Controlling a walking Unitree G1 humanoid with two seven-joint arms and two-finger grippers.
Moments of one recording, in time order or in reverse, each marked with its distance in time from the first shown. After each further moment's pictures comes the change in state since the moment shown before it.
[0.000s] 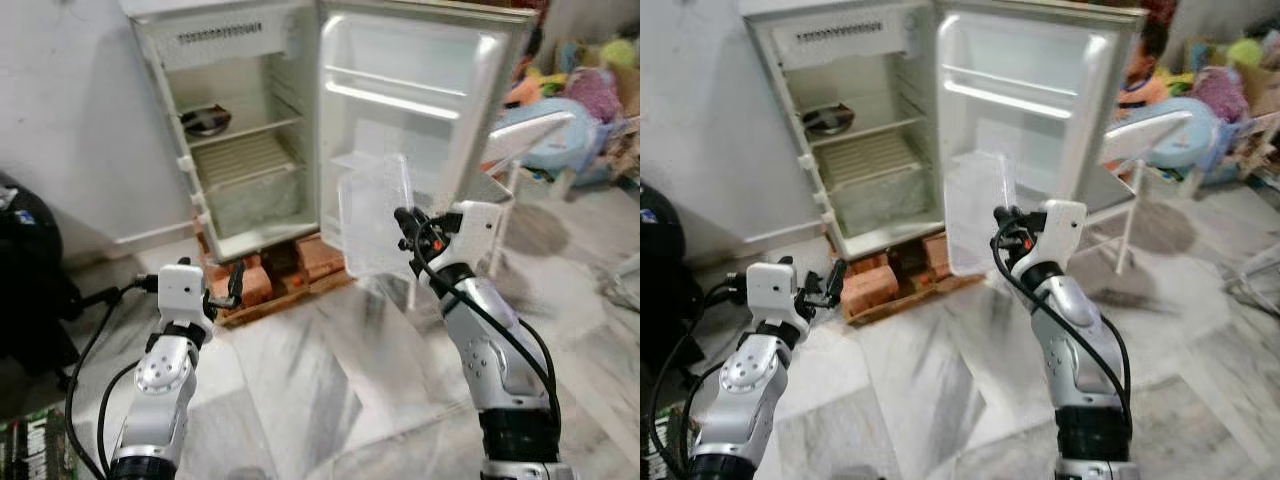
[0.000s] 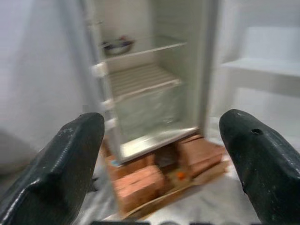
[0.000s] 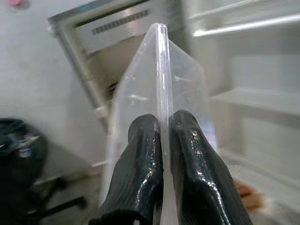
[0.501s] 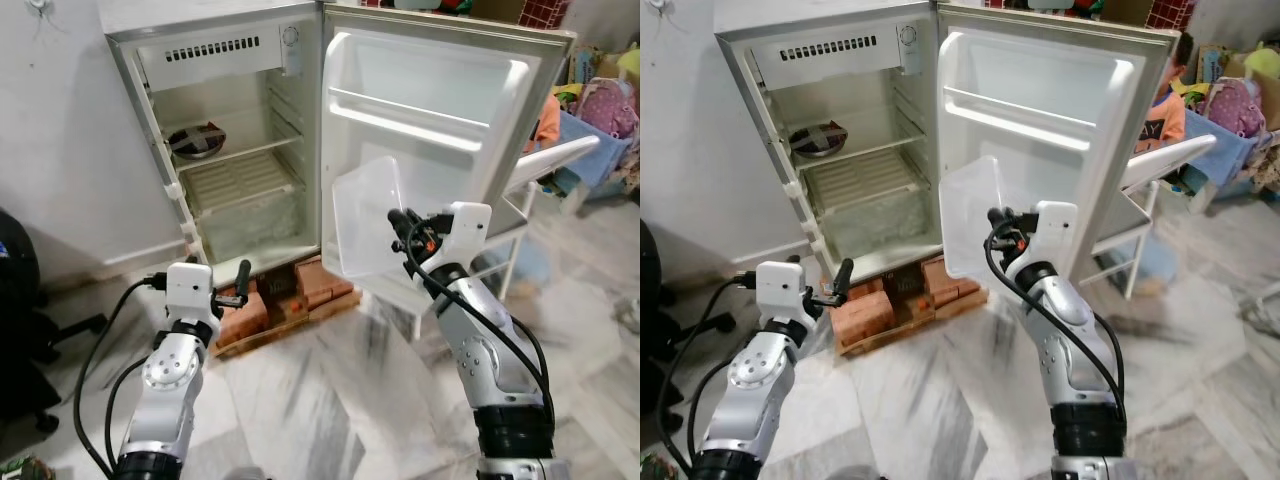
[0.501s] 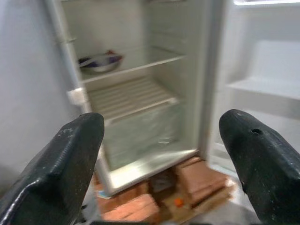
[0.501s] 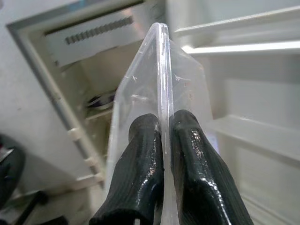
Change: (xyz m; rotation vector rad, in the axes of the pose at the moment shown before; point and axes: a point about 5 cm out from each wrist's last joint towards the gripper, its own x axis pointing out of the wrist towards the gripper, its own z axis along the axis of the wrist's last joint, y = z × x) left arm 0.008 -0.012 0.005 0.004 -0.011 -0.024; right arm 0.002 -0.010 0.003 -0.033 -0.005 -0.026
